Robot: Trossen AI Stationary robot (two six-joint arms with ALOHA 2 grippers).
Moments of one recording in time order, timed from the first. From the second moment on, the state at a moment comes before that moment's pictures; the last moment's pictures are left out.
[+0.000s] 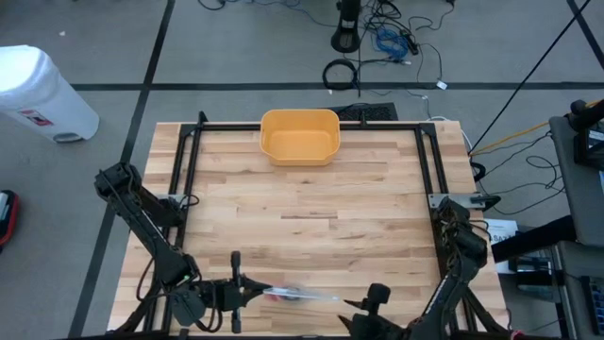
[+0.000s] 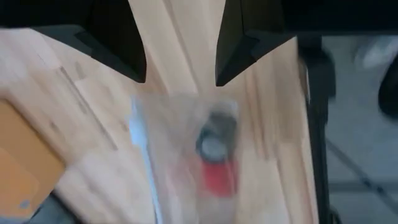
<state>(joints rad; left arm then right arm) -0.93 1.53 0.98 0.23 -0.96 0.01 0.96 2.21 2.05 -1.32 0.91 1.20</state>
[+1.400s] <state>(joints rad) -0.94 1.53 0.98 0.23 -0.97 0.03 0.96 2.21 1.75 -0.81 1.41 1.10</state>
